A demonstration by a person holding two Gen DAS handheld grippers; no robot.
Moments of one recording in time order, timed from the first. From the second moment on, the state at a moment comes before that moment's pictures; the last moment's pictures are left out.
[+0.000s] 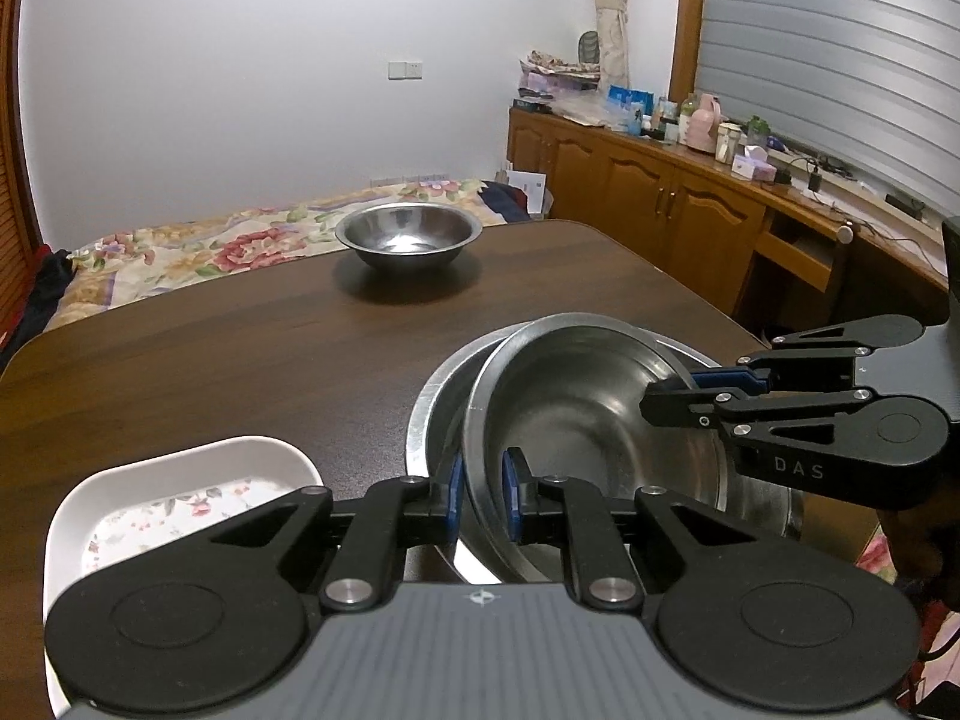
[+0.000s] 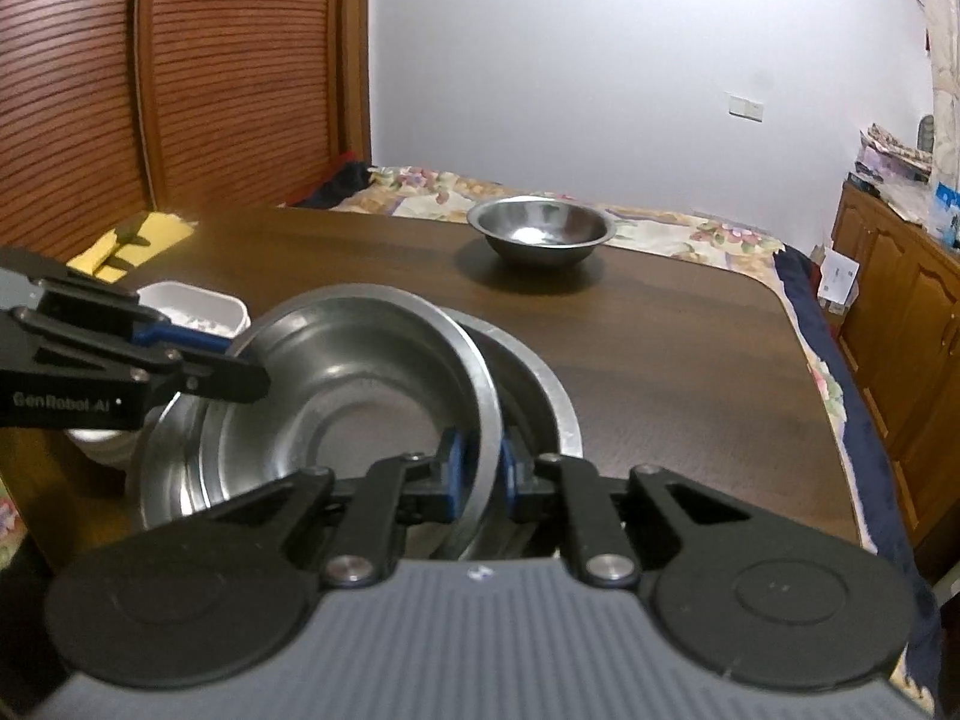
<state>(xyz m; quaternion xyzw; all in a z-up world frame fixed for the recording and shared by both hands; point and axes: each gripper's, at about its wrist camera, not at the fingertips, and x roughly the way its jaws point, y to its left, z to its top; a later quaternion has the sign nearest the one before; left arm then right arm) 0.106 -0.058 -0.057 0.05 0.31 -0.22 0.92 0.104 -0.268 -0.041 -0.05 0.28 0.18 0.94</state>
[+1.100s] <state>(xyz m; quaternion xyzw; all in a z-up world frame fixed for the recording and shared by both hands) 0.109 -0.044 -0.040 0.00 0.28 -0.22 0.93 0.096 -0.279 -0.023 0.01 0.24 0.17 0.96</state>
